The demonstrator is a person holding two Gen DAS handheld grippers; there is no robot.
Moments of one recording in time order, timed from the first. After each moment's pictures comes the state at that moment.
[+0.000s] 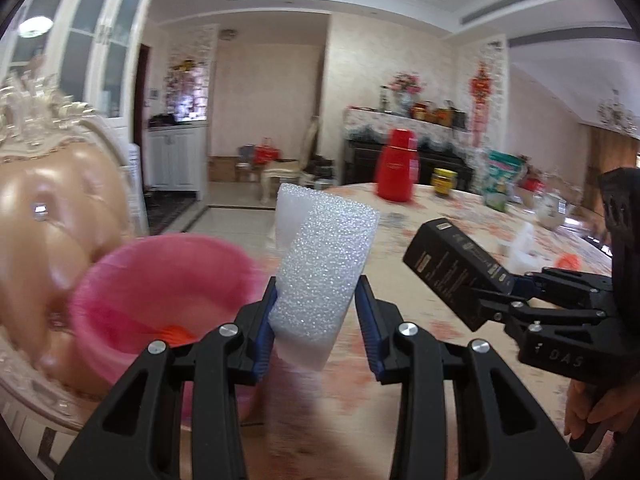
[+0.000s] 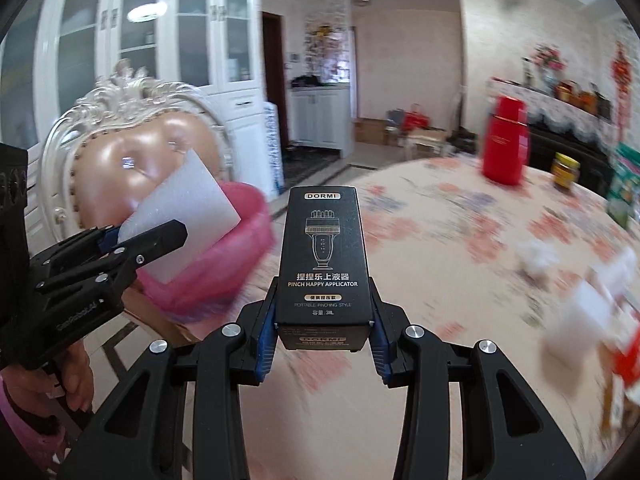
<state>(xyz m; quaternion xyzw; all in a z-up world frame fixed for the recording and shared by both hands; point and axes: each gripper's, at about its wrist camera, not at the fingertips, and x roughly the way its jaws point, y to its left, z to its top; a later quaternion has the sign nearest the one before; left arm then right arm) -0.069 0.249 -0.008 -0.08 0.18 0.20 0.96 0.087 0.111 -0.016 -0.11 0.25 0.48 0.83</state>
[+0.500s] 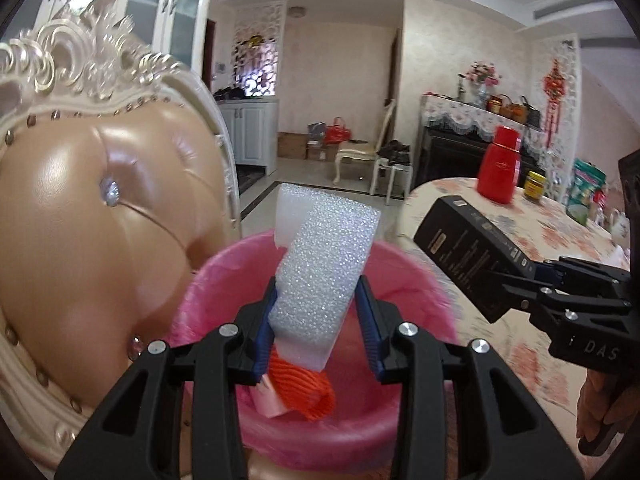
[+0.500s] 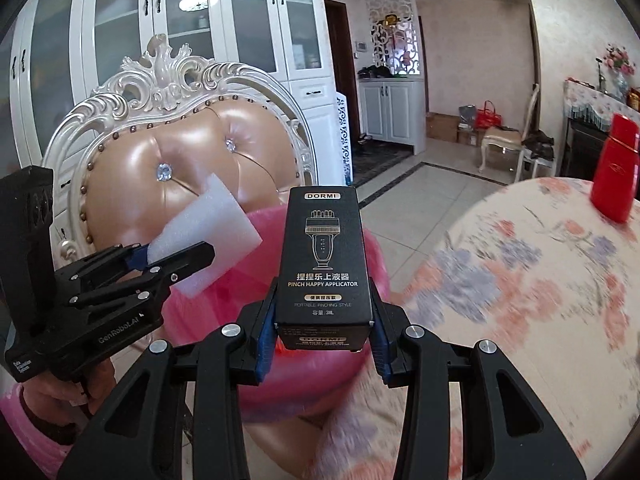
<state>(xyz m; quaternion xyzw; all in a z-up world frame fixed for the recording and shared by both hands) -0.073 0.403 -0.023 -0.12 0.22 0.31 0.92 0.097 0.277 -0.021 -0.12 0.26 0.58 0.76</state>
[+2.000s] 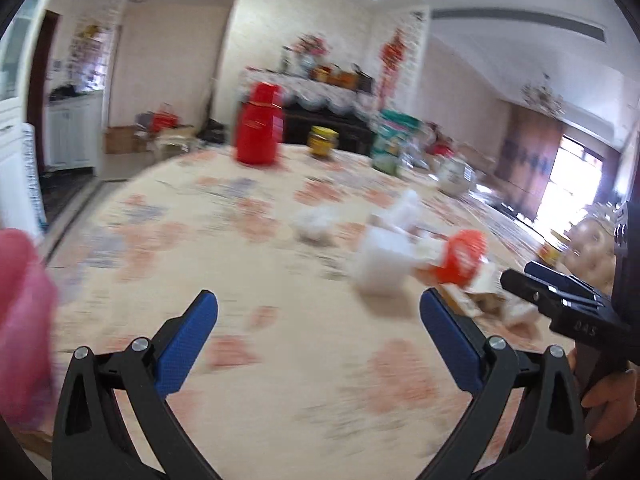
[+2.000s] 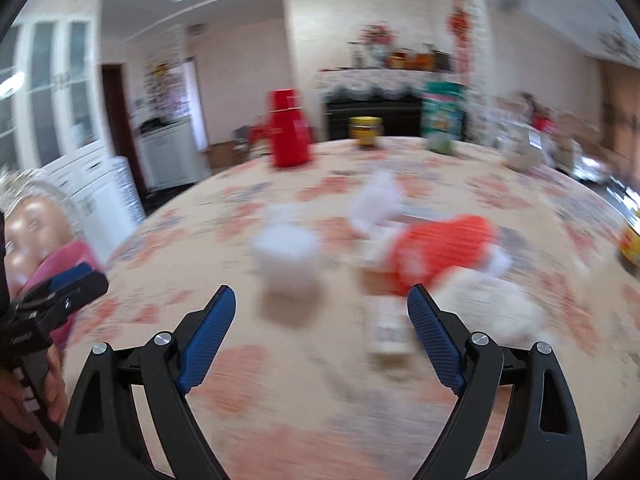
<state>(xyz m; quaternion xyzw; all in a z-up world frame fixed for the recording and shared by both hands) 0.090 0.099 -0.019 -0.10 0.24 -0.02 0.96 0.167 -0.156 -0.023 0.00 0.27 0.20 0.94</state>
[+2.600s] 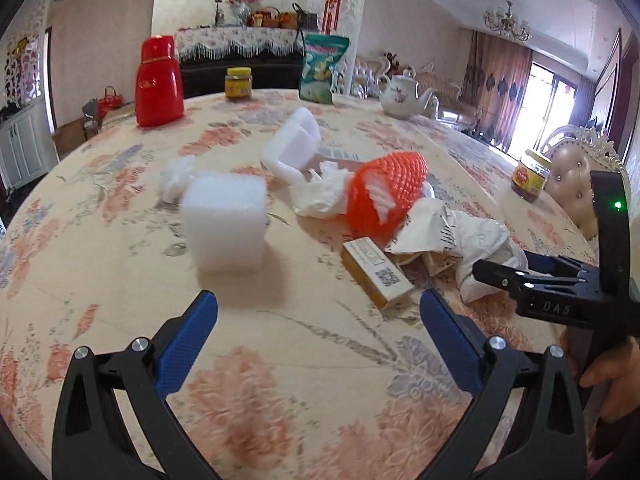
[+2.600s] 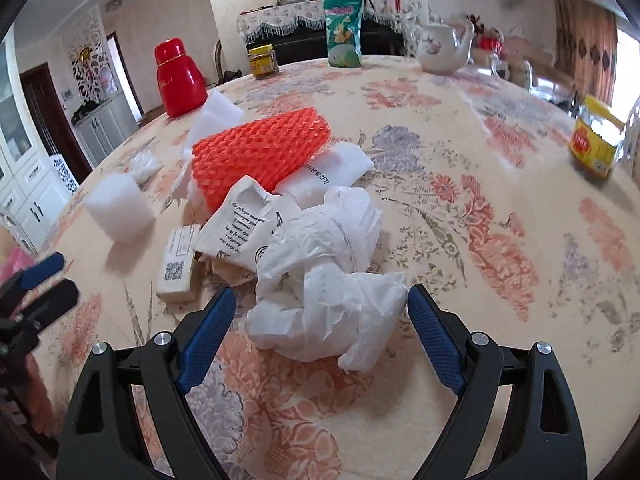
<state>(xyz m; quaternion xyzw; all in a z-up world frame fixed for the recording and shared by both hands) 0.183 -0.038 -0.059 -0.04 0.34 -0.08 0.93 0.239 -0.271 -0.089 0.03 0.40 0.12 0.91</state>
